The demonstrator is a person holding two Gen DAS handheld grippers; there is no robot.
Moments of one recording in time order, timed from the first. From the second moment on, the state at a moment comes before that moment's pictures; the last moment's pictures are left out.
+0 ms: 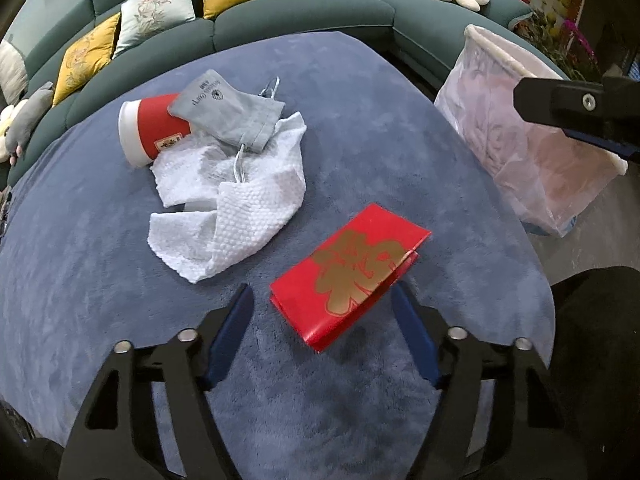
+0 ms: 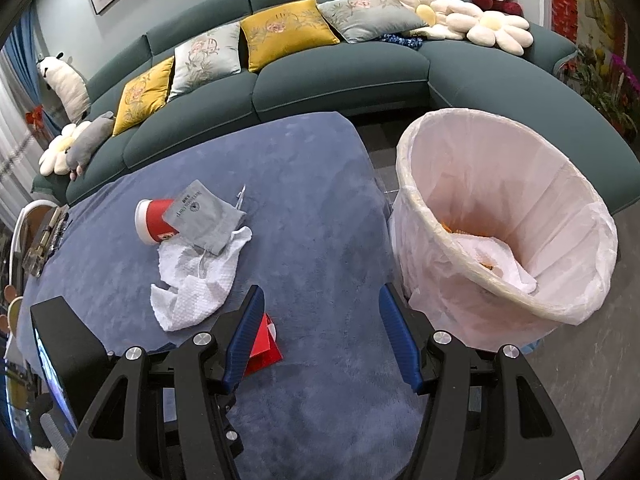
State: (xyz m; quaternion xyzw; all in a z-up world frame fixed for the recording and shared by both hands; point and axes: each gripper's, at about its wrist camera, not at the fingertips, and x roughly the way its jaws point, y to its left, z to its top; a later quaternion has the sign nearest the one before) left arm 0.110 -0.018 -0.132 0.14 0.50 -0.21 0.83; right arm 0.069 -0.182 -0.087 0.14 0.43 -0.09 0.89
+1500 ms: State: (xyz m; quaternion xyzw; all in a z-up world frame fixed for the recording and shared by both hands) left arm 0.178 0.132 -0.067 -0.06 0.48 -0.08 0.87; right arm 0.165 -0.076 -0.144 0.09 0.50 -0.01 0.86
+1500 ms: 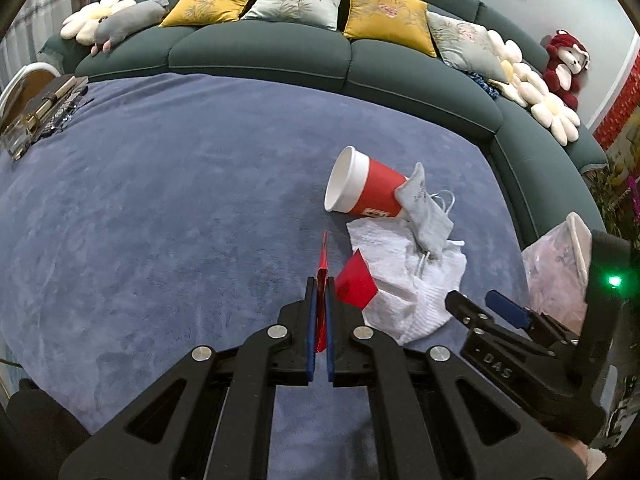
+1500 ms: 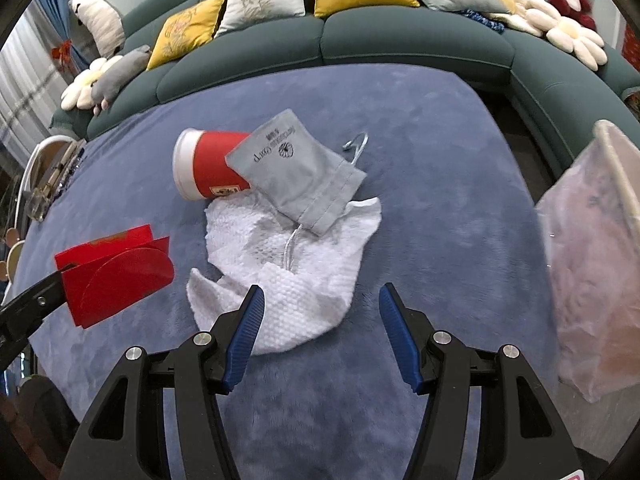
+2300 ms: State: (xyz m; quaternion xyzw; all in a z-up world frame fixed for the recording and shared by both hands) left arm 0.164 0.108 -0.050 -0.04 0.47 -0.10 0.88; right arm 0.118 -0.085 -0.100 0.15 0.46 0.03 0.87
